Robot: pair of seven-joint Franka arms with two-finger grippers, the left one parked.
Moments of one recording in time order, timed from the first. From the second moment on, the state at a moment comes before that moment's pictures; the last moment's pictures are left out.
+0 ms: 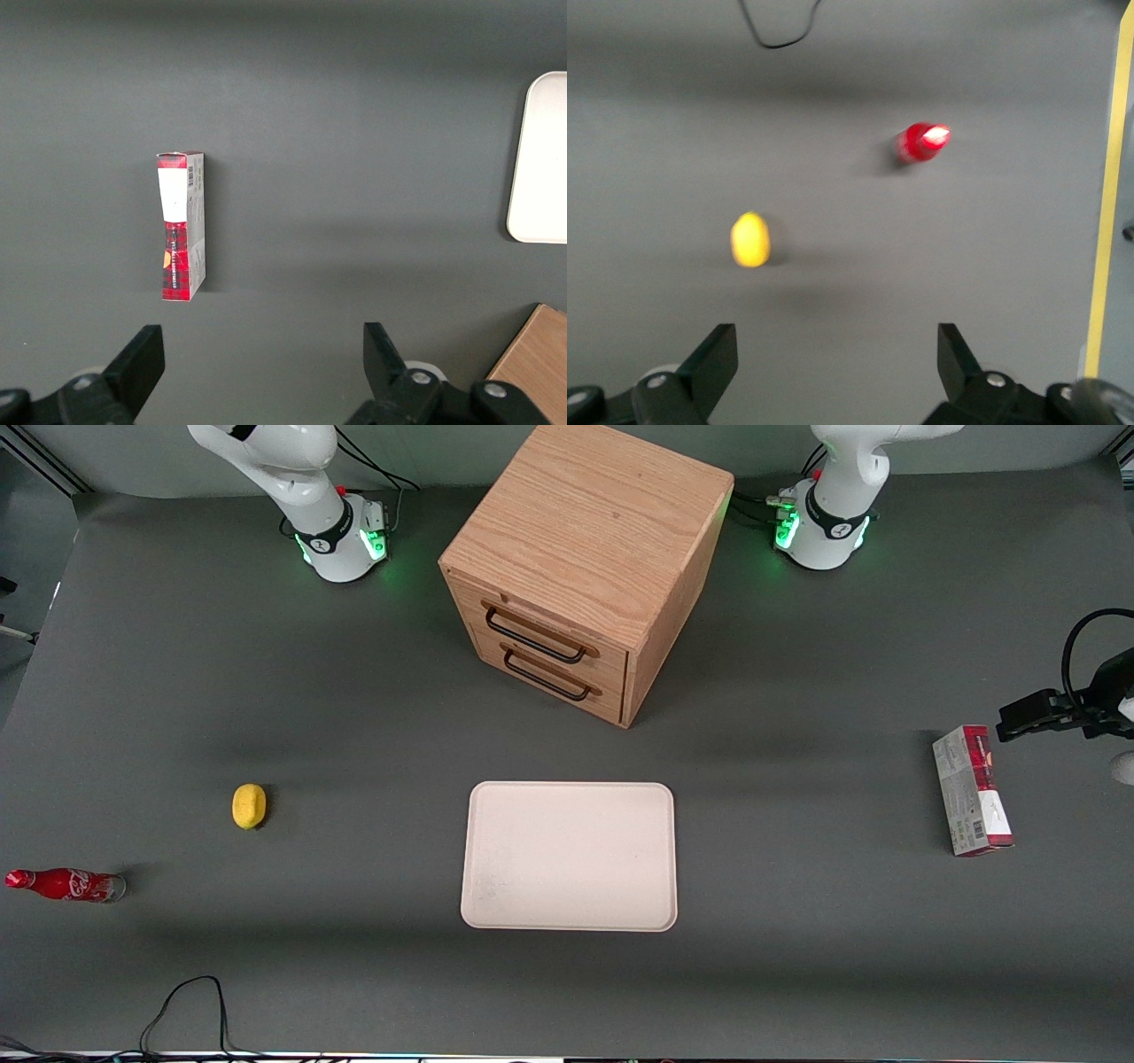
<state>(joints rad) -0.34 0.45 -0.10 -1.08 0.01 1.55 -0.45</state>
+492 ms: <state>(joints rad) -0.48 0.66 -0.02 -0.81 0.02 1.52 -0.54</state>
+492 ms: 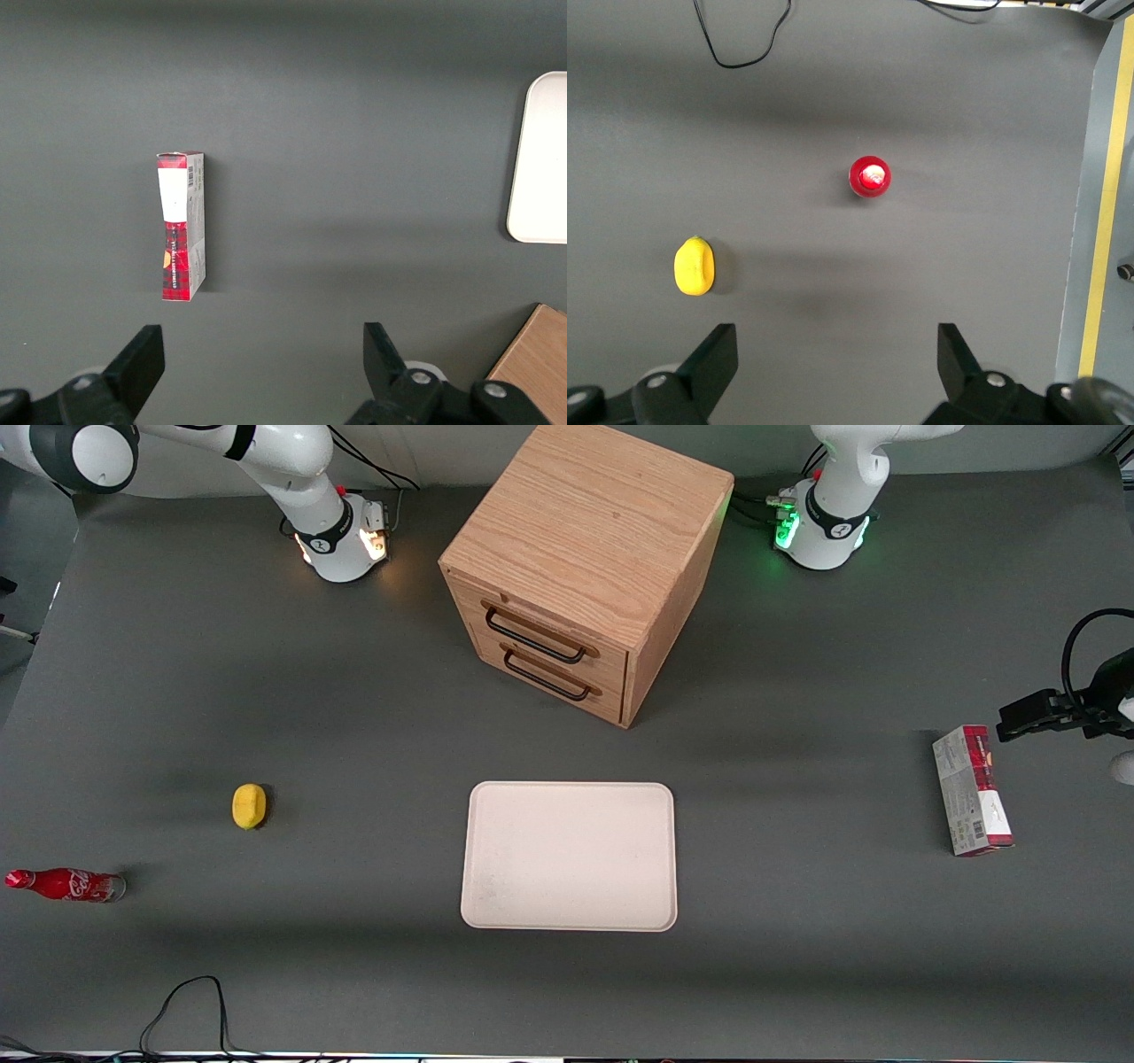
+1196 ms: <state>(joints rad) -0.48 0.76 0.00 -0.80 0.02 1.60 -0.61</state>
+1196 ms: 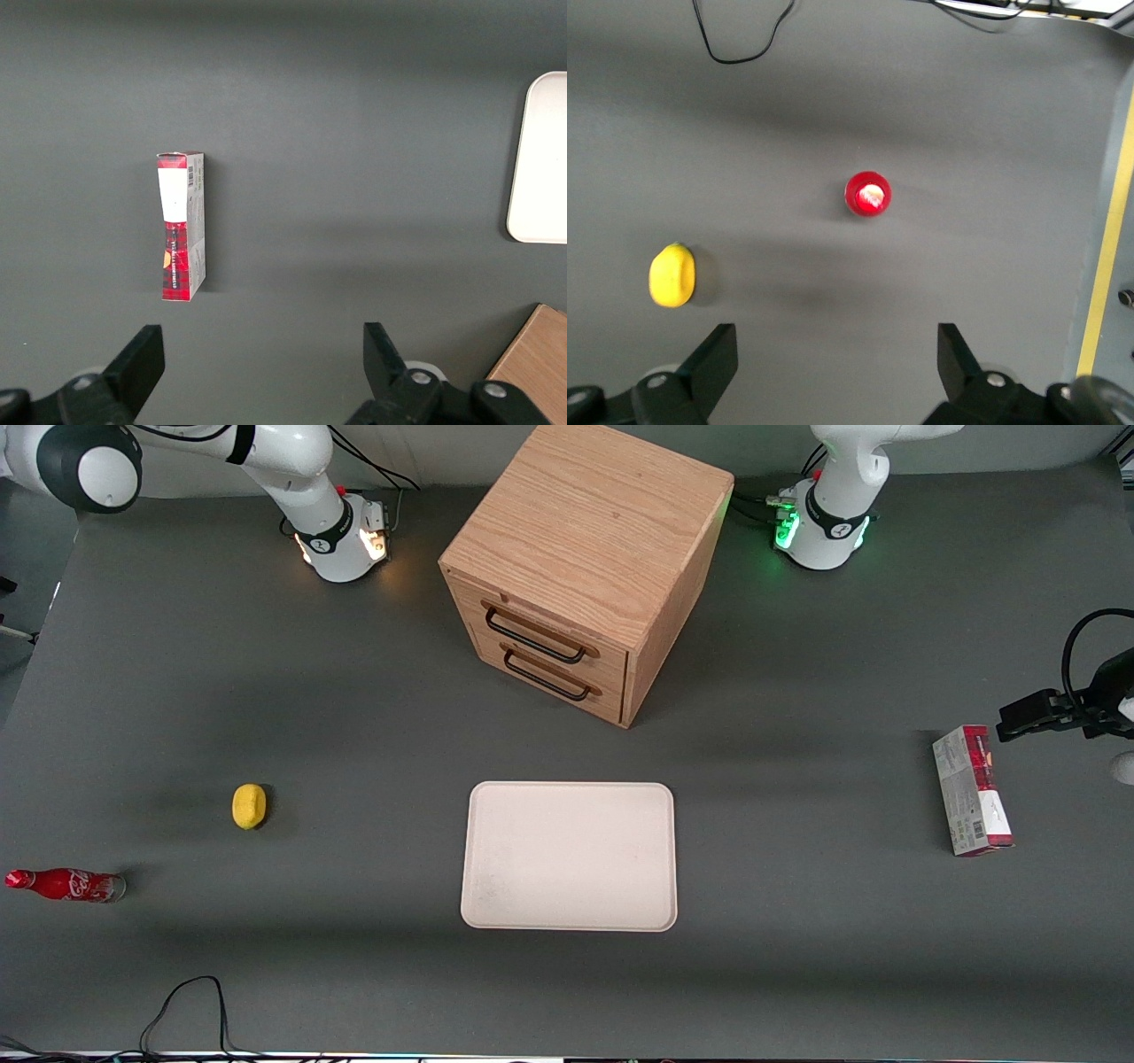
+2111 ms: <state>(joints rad) -0.51 0.91 0.02 -0.80 0.02 1.78 -0.70</state>
